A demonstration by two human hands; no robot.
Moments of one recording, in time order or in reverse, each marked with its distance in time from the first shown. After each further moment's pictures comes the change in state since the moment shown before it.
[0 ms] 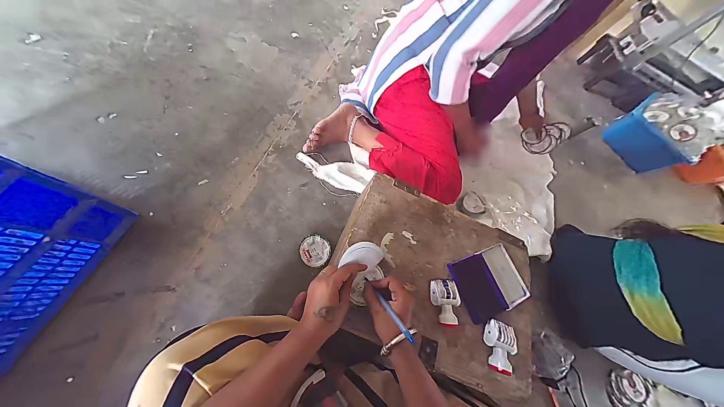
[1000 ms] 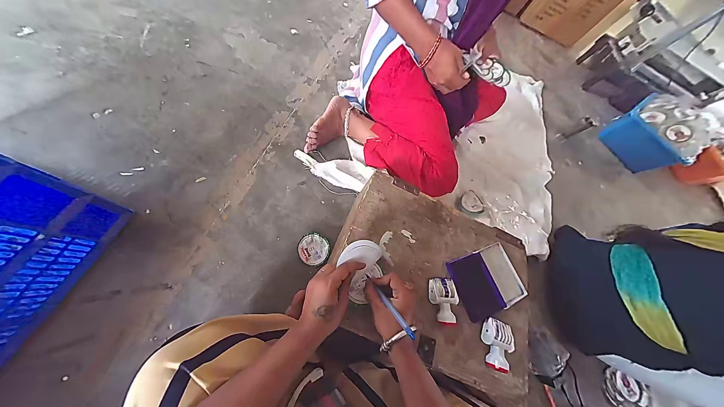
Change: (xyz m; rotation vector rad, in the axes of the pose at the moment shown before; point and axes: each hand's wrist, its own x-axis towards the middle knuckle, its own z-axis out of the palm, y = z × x) left_hand -0.001 -0.001 0.002 -0.004 0.019 0.003; right_hand 0.003 -0.003 -0.004 -0.035 0.008 0.018
